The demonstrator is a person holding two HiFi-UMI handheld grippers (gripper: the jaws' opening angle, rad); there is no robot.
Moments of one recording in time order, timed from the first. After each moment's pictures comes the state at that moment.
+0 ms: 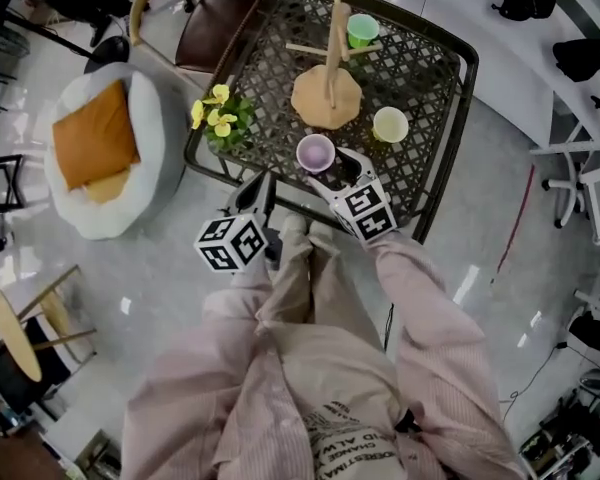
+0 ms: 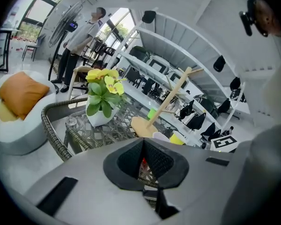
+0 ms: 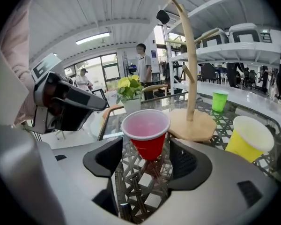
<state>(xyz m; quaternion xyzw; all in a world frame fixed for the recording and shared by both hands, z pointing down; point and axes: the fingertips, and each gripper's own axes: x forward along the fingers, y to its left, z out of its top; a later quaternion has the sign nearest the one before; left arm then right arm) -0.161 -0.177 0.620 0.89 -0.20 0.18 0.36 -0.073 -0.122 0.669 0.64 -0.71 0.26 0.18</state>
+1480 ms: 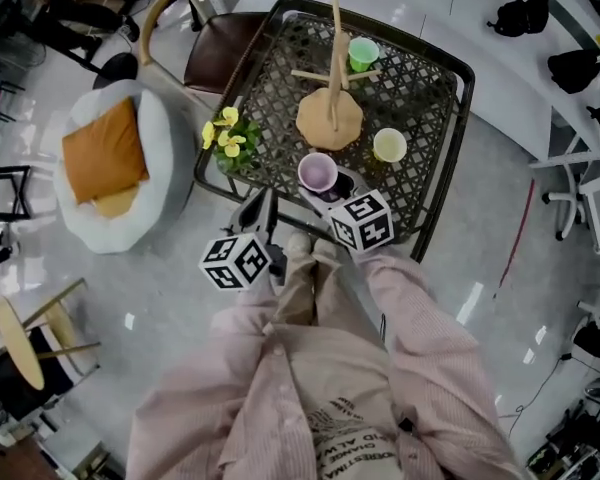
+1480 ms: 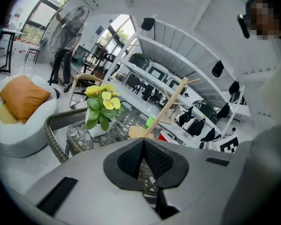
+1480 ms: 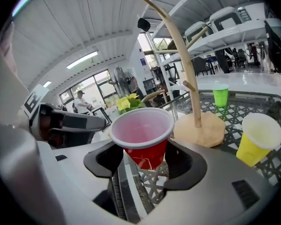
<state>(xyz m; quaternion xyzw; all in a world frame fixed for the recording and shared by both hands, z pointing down) -0.162 -0.183 0.593 0.90 -0.22 0.15 0.35 -0.083 -0.145 0.633 0.64 -0.70 0.31 0.06</state>
